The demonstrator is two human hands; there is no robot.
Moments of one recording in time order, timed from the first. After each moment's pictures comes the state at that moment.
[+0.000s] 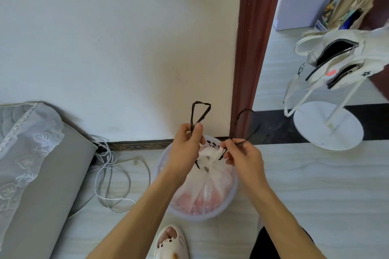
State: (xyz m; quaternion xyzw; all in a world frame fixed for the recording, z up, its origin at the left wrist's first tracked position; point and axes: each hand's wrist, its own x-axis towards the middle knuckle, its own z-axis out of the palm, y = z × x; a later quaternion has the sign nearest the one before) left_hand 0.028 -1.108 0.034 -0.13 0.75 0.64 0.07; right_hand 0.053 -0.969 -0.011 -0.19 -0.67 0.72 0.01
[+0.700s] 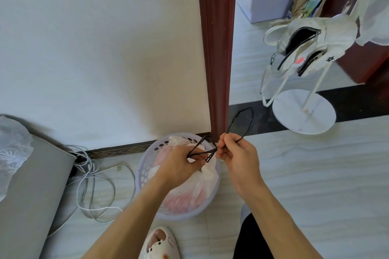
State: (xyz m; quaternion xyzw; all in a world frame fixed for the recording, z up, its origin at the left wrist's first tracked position) left_hand 0.028 -1.095 -0.016 0.09 0.88 0.43 0.19; right_hand 0.065 -0.940 -0.009 -0.22 -0.51 0.83 0.05
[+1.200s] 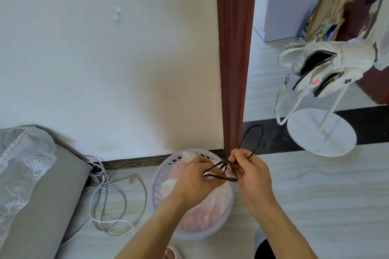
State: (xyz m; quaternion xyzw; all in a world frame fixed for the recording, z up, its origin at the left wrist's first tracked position) left_hand 0.035 -1.090 0.001 0.10 0.91 0.39 0.13; right_hand 0.059 -0.946 0.004 -0.21 -0.49 0.85 0.04
